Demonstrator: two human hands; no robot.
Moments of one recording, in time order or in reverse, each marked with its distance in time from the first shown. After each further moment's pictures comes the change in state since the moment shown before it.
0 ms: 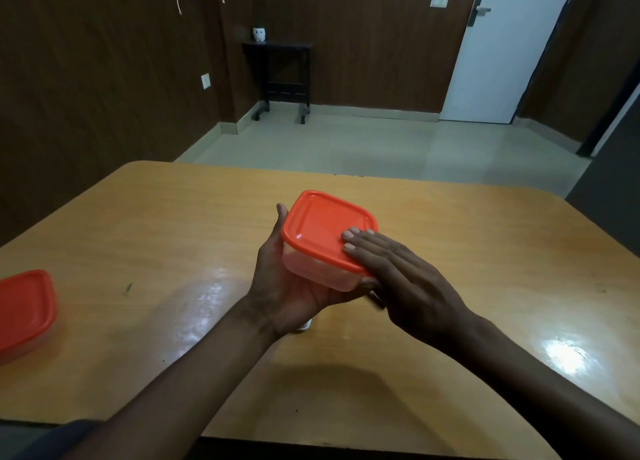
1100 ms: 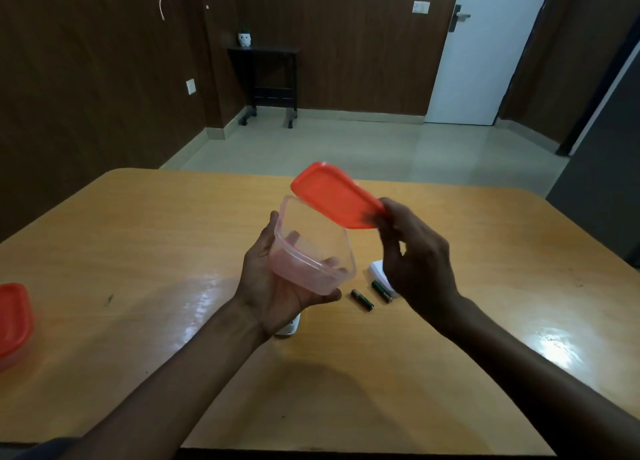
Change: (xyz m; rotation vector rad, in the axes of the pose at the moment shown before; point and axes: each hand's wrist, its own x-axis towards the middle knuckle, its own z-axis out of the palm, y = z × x) left_hand 0.013 0.000 -0.003 0.068 0.241 0.087; right_hand 0.018 0.020 -0.010 -0.105 0.360 0.314
